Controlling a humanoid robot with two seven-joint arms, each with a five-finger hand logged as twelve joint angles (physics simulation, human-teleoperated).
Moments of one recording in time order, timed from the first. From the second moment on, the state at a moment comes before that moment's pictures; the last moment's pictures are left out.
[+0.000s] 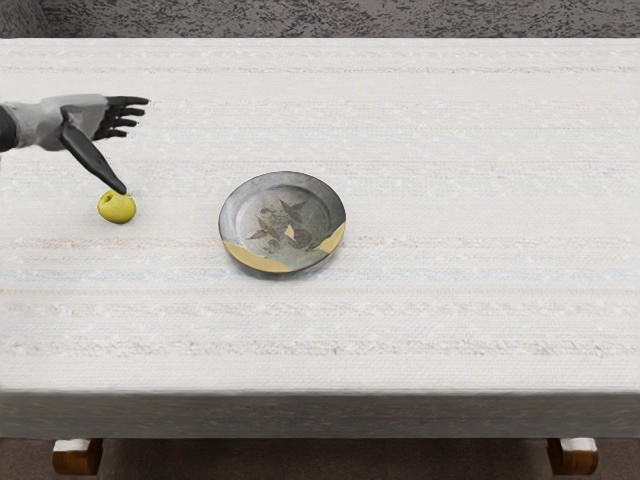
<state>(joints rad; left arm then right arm) -1.26 0.55 0.09 -0.48 0.39 -0.61 -0.14 -0.04 0.00 -0.14 0.24 0.06 0.11 -0.05</state>
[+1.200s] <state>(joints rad) -1.43 0.27 0.18 -0.63 0.82 -0.58 0.61 -0.05 0.00 -0.14 0.24 0.06 0.11 -0.05</state>
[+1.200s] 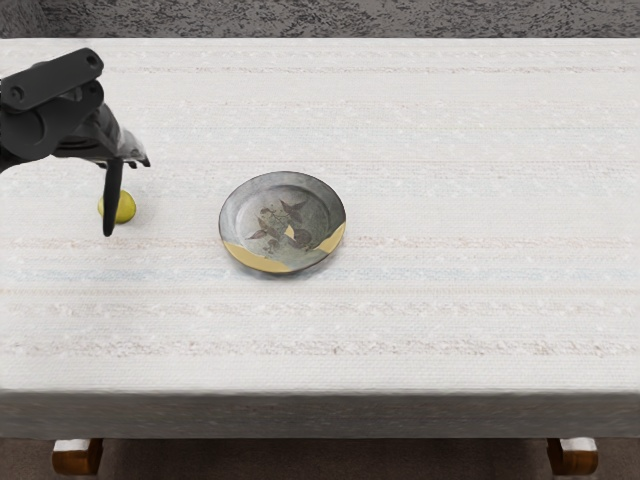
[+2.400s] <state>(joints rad) -1.33 0.32 0.33 -0.85 0.98 -0.02 0.61 -0.04 0.00 -0.14 0.24 0.06 0.11 -0.05</state>
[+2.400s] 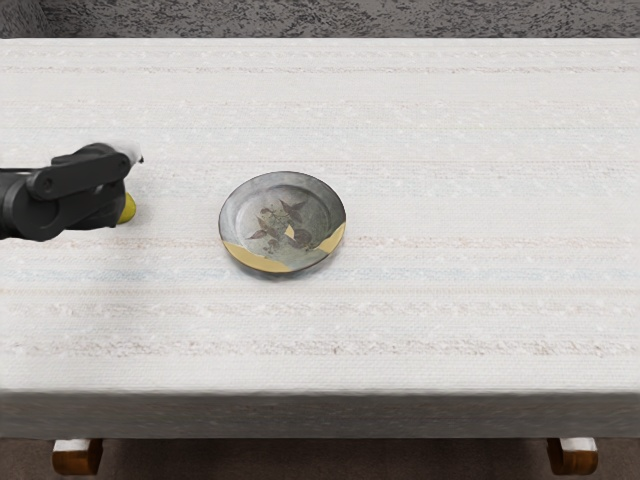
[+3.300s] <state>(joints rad) -1.31 0.37 0.33 -0.91 0.98 -0.01 0.61 -0.04 0.00 -0.14 0.24 0.06 0.11 -0.05</state>
